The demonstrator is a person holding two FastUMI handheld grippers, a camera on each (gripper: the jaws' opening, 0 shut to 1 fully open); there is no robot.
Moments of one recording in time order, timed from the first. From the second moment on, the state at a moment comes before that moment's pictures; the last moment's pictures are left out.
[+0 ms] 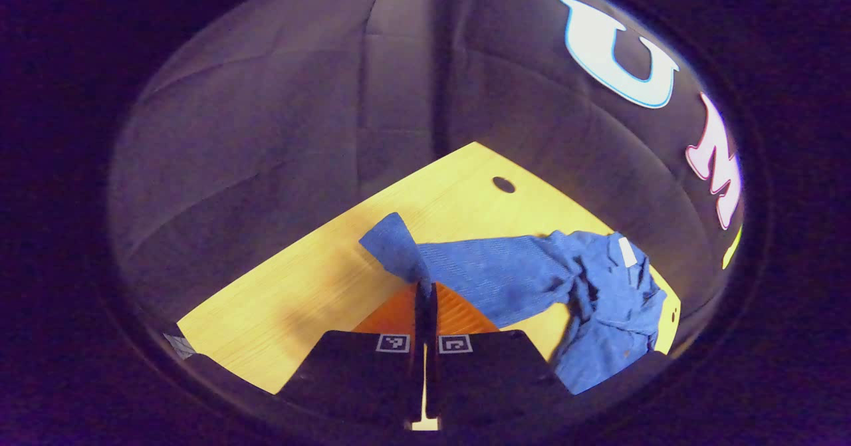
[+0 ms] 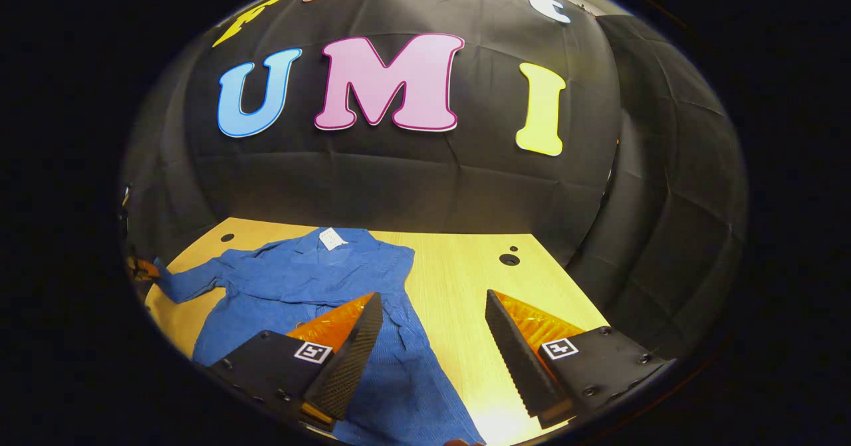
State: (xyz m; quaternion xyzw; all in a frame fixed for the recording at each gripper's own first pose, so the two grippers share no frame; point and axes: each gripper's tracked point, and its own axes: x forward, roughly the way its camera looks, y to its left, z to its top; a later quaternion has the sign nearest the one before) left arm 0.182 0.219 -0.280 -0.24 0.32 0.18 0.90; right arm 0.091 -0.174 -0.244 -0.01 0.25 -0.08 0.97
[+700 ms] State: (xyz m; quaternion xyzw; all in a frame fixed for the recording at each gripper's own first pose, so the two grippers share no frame) left arm 0.343 -0.239 -0.230 -0.19 0.32 -0.24 0.90; right arm 0.010 -0.266 -0.236 0.02 0.26 -0.14 0.96
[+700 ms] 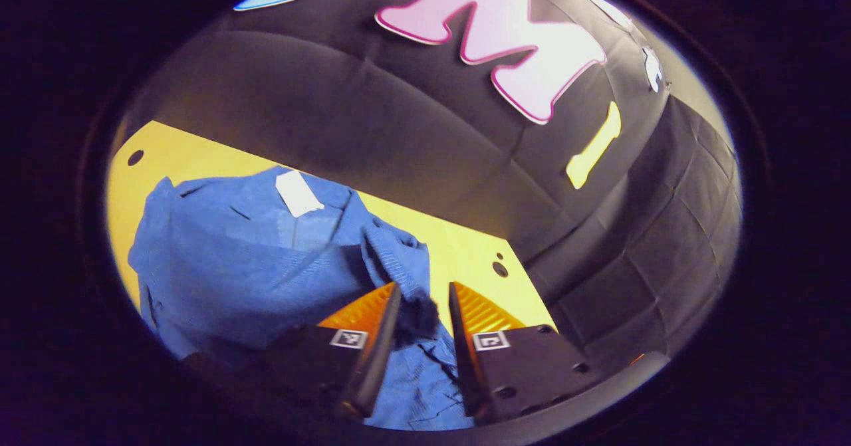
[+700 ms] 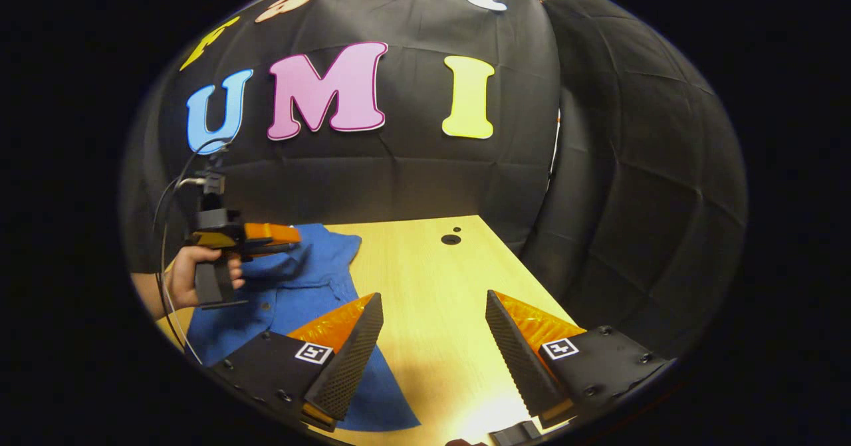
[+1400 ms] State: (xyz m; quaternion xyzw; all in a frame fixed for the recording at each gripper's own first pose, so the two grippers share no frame) left arm 0.128 -0.029 -0.253 -0.03 0.35 -0.05 0.94; right arm -0.057 -0.215 -0.338 0.03 0.44 -0.06 0.89
